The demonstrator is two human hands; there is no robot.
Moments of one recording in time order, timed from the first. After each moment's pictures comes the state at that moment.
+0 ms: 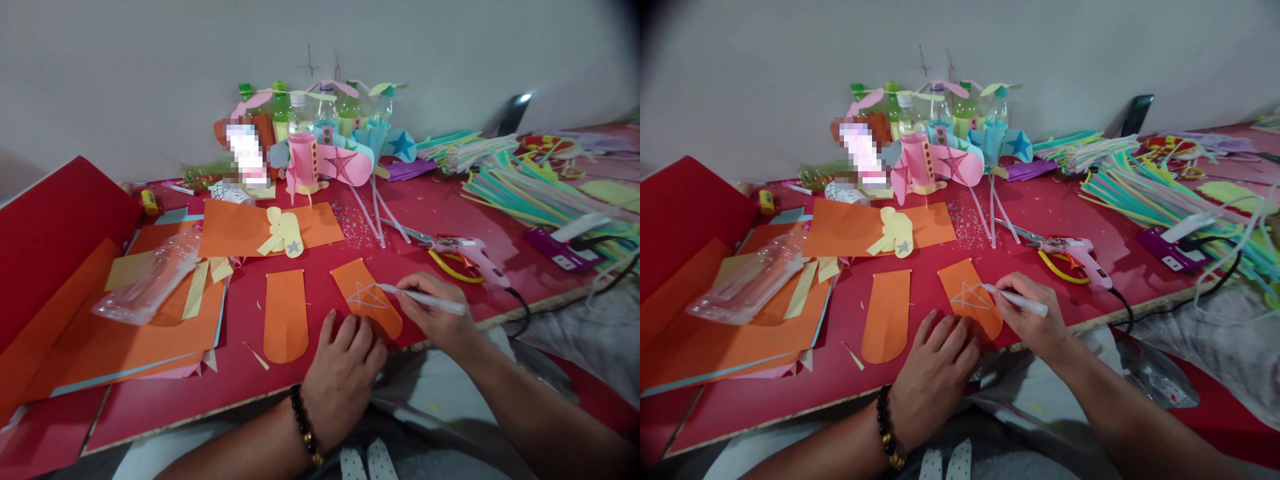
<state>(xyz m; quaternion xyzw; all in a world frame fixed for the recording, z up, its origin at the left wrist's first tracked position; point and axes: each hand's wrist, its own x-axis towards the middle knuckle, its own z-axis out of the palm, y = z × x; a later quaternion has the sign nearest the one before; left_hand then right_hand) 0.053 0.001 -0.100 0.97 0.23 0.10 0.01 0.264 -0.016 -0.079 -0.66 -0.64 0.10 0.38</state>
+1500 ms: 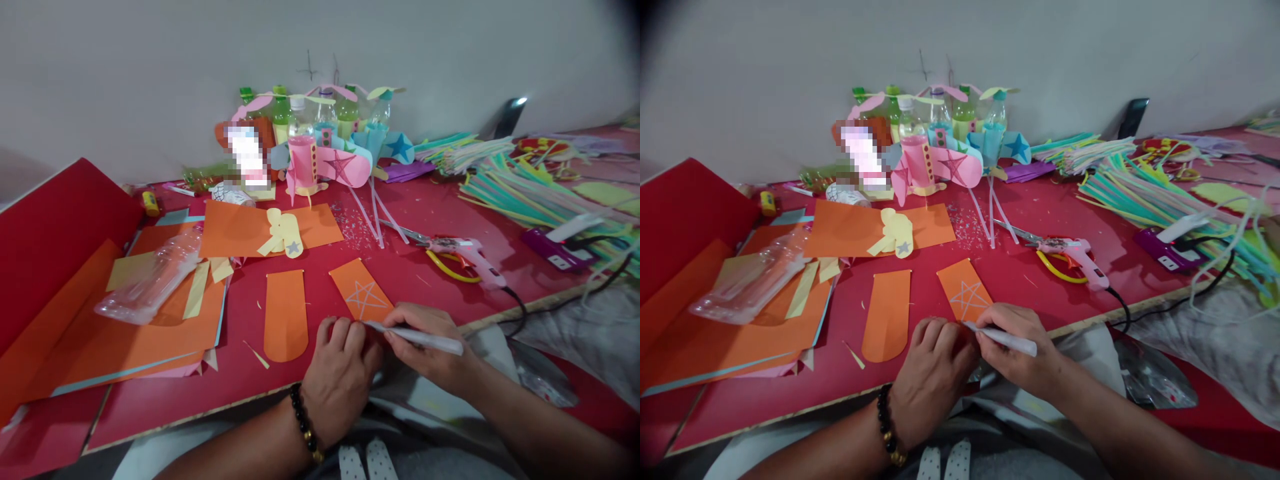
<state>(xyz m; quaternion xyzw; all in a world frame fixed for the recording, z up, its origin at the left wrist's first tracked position) 0.053 0.000 -0.090 0.96 0.25 0.09 0.06 0.234 -0.038 -0.065 -0.58 -0.71 0.17 0.35</state>
